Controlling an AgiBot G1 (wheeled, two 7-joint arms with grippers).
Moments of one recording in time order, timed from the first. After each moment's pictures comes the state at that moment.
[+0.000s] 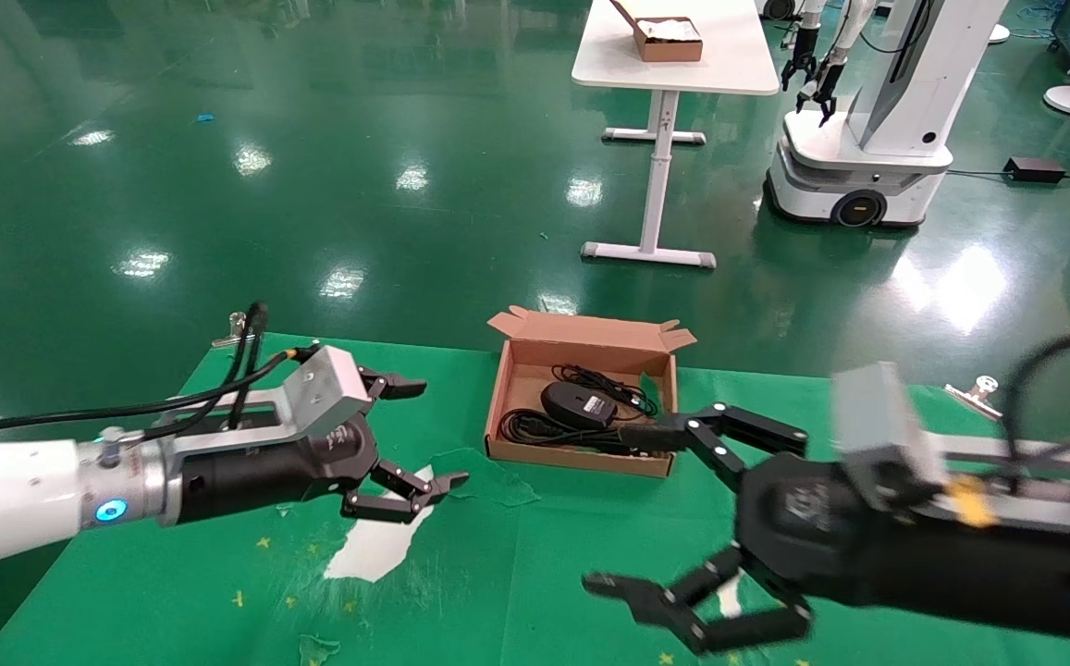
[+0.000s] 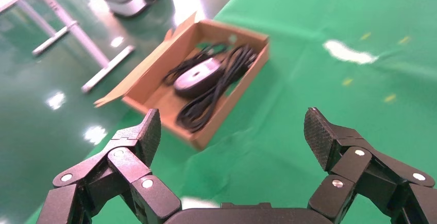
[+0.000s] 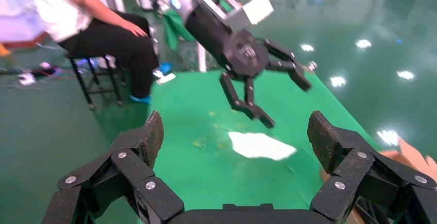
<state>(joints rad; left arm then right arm) -1.41 0.84 0.79 -0.93 1.09 1.00 0.00 1.17 -0.72 -0.38 1.17 -0.90 -1.39 0.16</state>
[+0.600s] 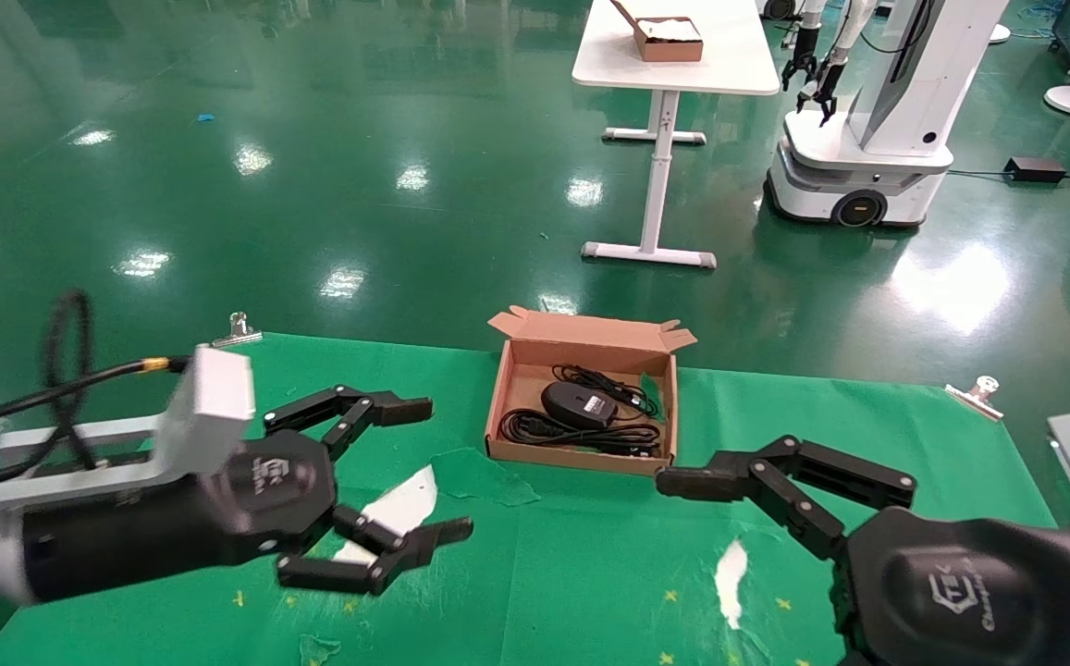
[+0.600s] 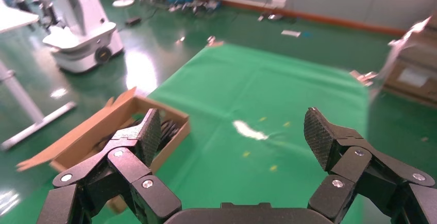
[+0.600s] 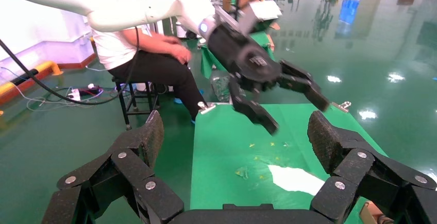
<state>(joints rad) -1.23 0.72 0.51 -1.13 0.89 1.27 -0.10 1.08 -0.61 -0.28 1.28 -0.73 -1.50 0.19</state>
